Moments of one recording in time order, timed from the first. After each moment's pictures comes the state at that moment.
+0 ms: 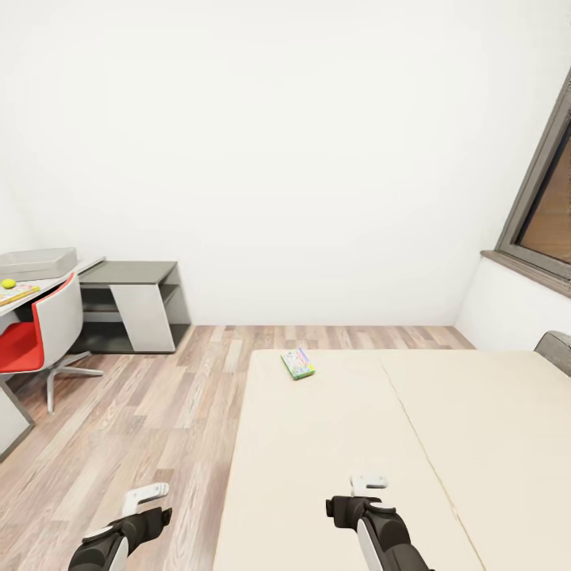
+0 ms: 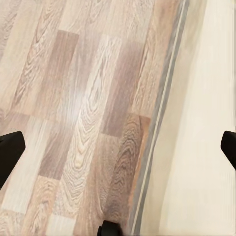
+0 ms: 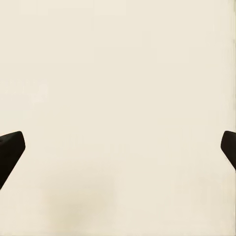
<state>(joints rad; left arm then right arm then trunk) -0.23 0.03 0.26 -0.92 0.00 0.44 -0.03 -0.22 0.17 0.05 -1.08 -0.02 0.63 -0.14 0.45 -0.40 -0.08</state>
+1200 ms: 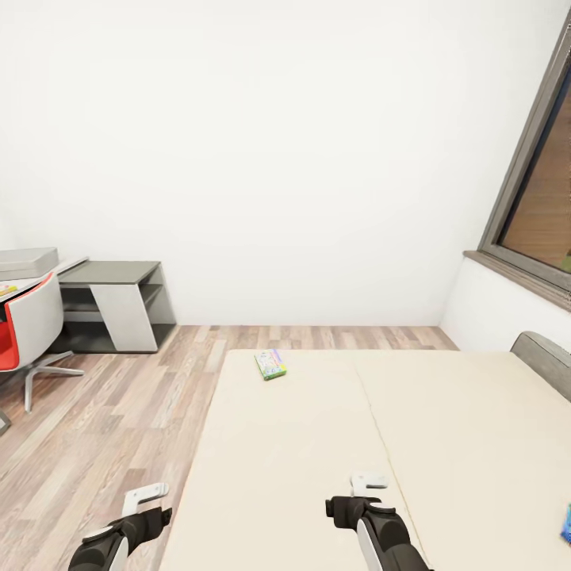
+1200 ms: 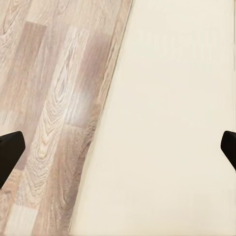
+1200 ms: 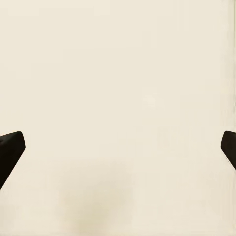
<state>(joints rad) -0.23 0.03 0.26 -0.92 0.00 0.44 -0.03 -0.22 0.17 0.05 -1.08 -0.02 0.63 -0.14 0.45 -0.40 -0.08</state>
